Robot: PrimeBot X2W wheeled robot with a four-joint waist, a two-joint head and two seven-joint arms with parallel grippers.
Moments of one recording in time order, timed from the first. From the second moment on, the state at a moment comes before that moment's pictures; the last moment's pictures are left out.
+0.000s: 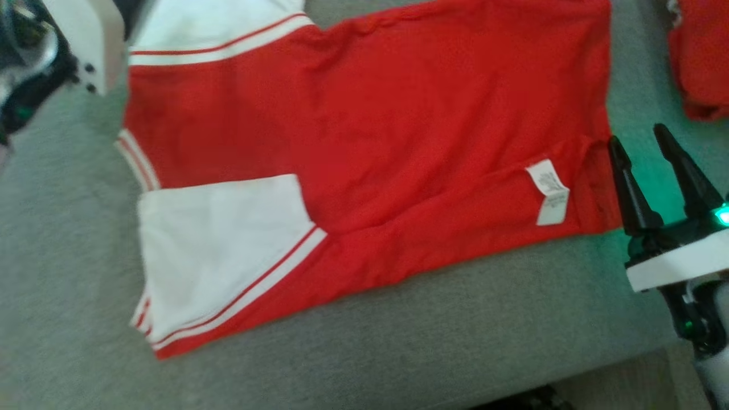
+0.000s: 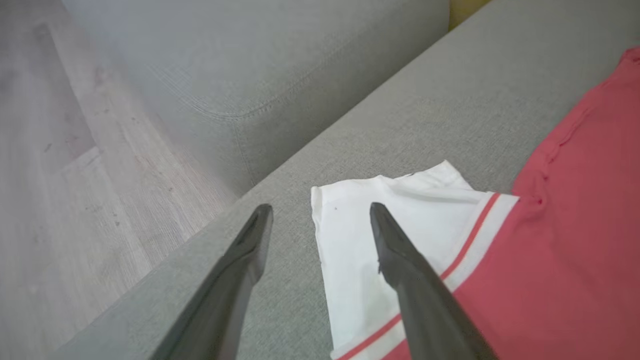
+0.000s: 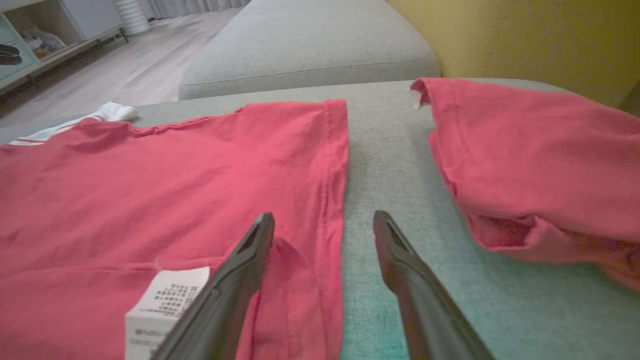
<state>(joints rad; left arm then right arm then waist) -1.14 0.67 -0.75 0.26 -0.73 -0.13 0.61 -0.19 -0.44 0.20 0.07 0.51 0.13 -0.12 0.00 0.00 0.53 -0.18</state>
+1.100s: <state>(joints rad) -1.39 0.80 -0.98 0.44 -0.92 -0.13 0.69 -0.41 -0.45 0.35 0.18 0.54 0.13 -0.20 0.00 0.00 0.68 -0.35</state>
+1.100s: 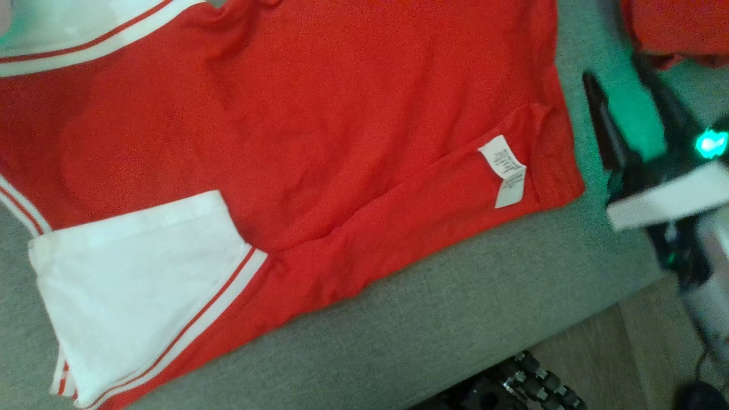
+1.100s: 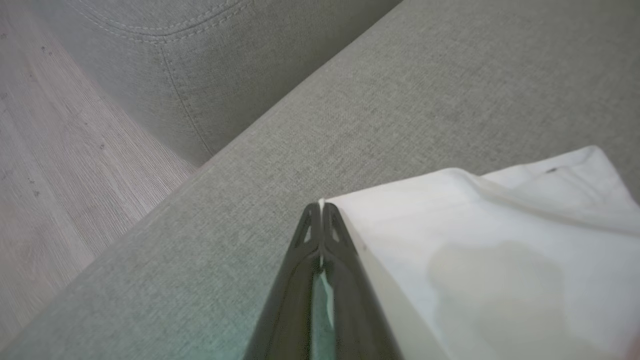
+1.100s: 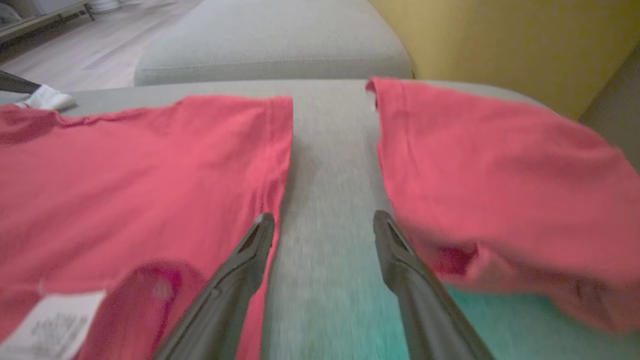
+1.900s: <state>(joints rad) -1.52 0.77 -1.17 0.35 -0.97 -0.13 0.52 -1.05 -0.65 0.75 0.38 0.81 0.13 0.28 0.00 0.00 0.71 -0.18</state>
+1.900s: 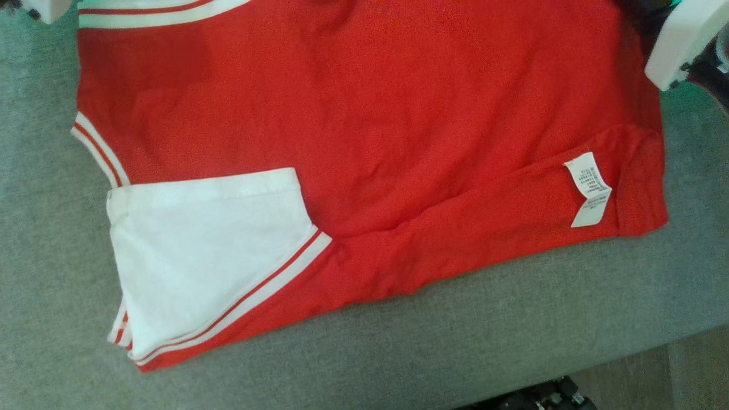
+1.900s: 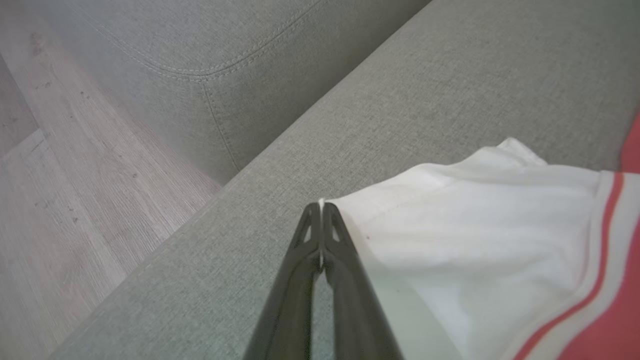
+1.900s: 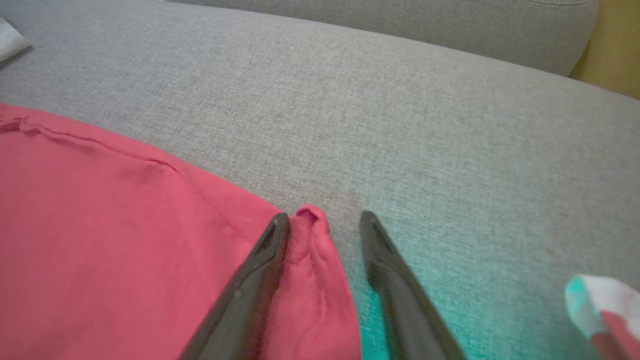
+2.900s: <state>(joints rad) -1.48 0.90 -1.26 0.14 -1.18 -0.13 0.01 -0.94 -0.77 0.70 0.44 1.06 0.13 -0.02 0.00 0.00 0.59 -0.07</state>
